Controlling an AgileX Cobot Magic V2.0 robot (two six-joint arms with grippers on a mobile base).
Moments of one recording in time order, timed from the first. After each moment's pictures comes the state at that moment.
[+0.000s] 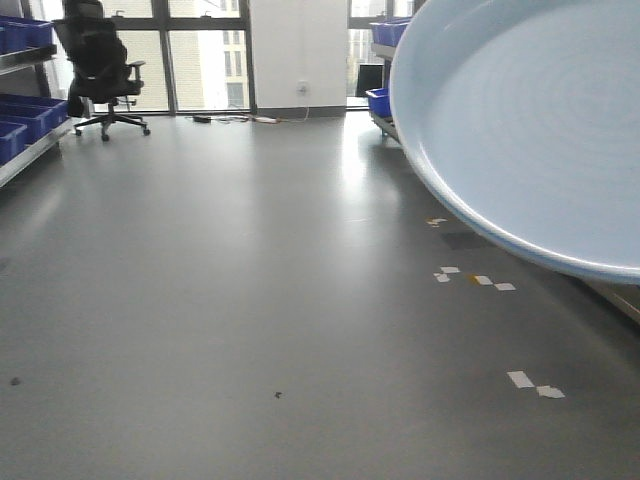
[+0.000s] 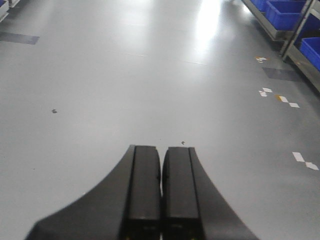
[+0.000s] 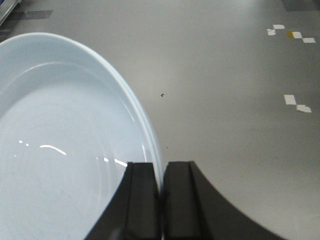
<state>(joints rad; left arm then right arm) -0.01 0.43 -0.32 0.05 0.32 -0.25 0.28 0.64 -0.62 0.03 0.54 0.15</state>
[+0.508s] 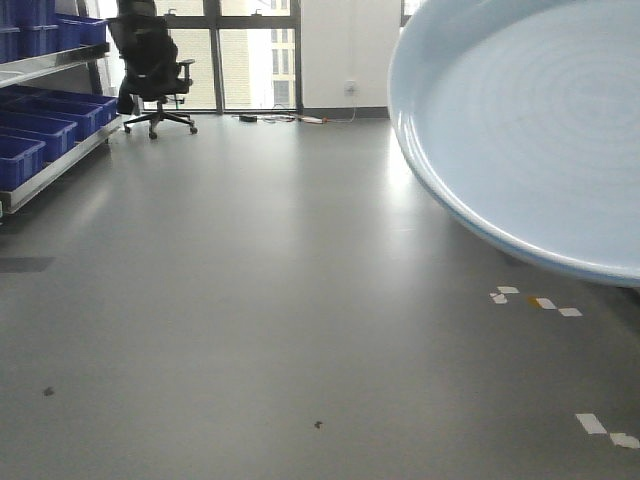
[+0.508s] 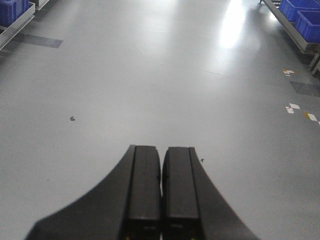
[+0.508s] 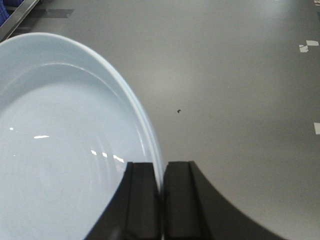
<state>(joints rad) -0.01 0.43 -0.32 0.05 0.32 -0.25 0.28 0.64 -0.62 0.03 0.54 0.15</state>
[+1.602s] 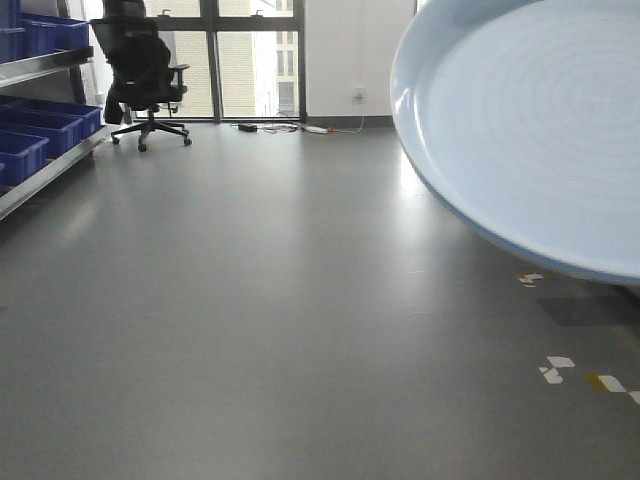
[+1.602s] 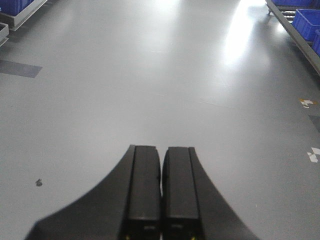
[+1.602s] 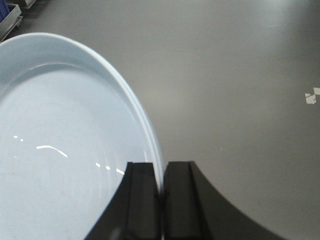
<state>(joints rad) -0.01 0.43 -0.32 0.05 0.32 -0.25 0.28 0.64 -0.62 0.03 0.54 0.15</state>
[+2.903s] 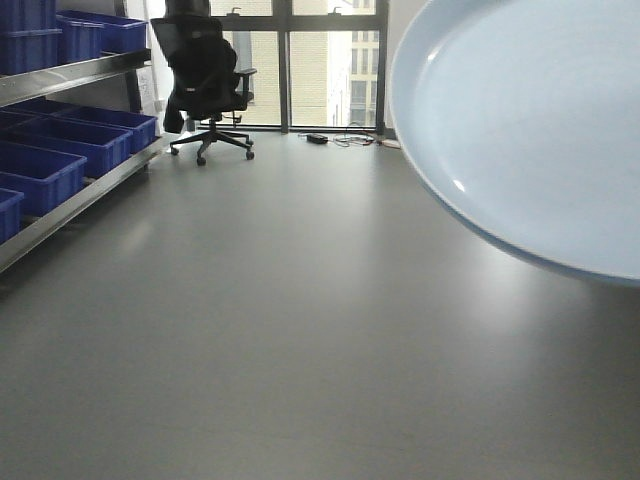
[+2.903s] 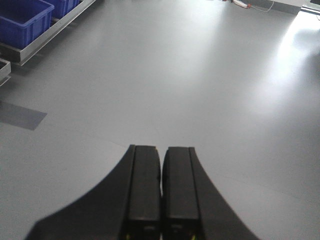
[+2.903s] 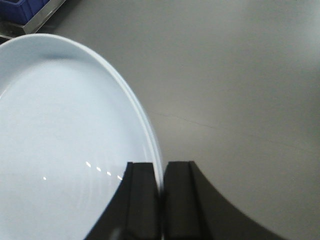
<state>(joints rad) -0.01 0.43 -0.32 0.05 0.32 -0.25 0.28 0.64 -0.62 0.03 0.54 0.15</state>
